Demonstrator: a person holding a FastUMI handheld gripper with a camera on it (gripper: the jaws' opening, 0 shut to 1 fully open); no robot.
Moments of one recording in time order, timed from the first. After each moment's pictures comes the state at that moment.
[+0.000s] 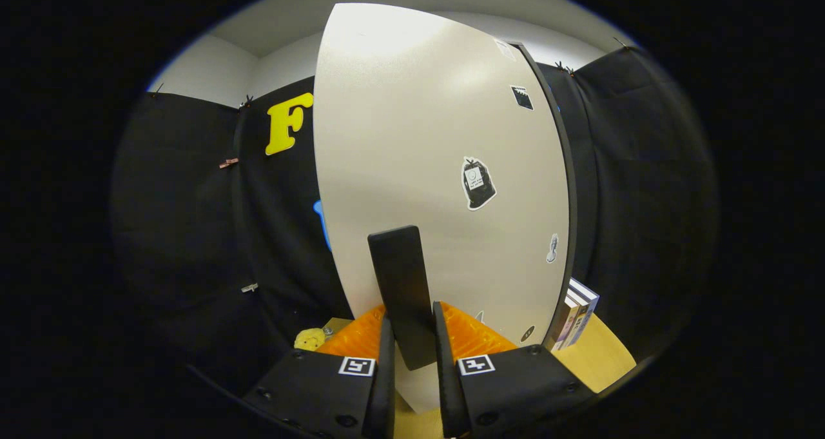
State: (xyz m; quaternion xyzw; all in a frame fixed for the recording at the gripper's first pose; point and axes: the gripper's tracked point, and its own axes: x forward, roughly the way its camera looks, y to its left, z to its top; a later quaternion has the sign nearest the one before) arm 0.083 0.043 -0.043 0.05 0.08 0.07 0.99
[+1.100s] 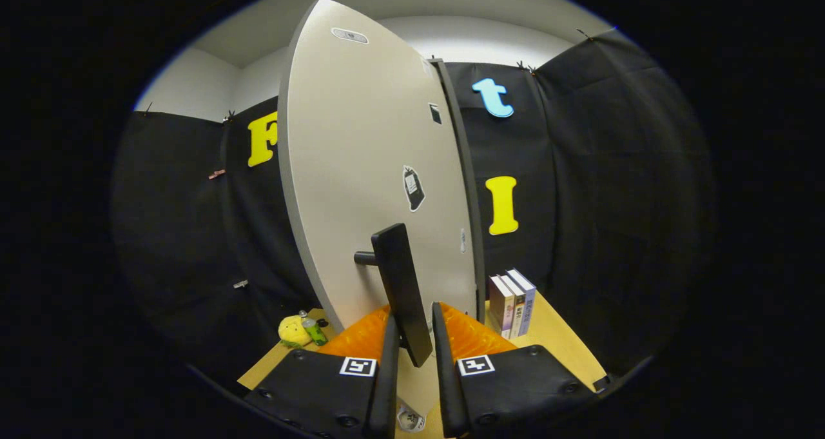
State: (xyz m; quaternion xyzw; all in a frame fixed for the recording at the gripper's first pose) arm -0.002 -0.097 -0.032 0.07 0.09 0.00 0.99
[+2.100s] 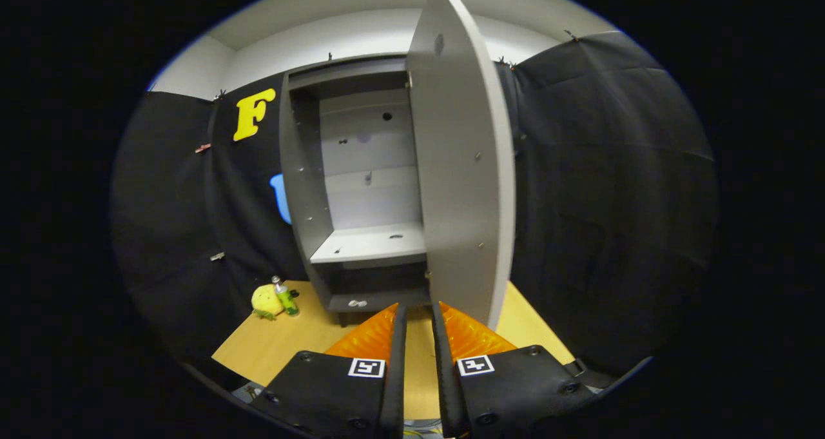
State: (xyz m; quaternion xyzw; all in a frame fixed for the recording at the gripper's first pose) arm -0.071 -0.092 -0.117 0.05 0.15 -0.01 0.99
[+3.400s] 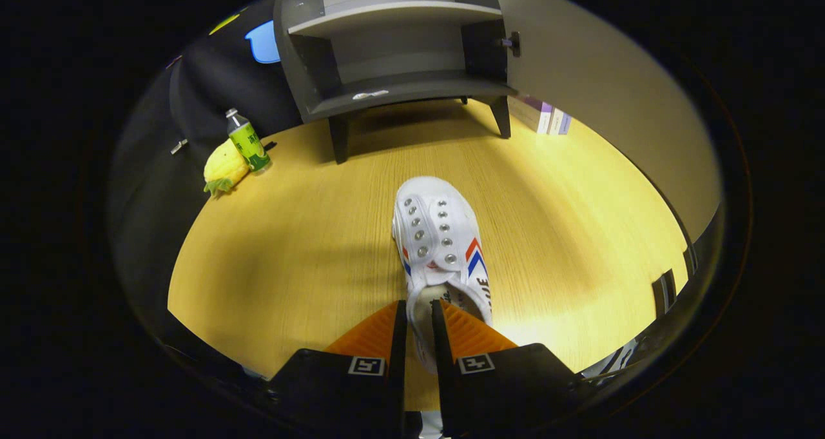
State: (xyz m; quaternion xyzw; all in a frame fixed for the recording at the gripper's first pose) arm -0.032 0.015 -0.508 0.05 0.43 -0.05 0.90
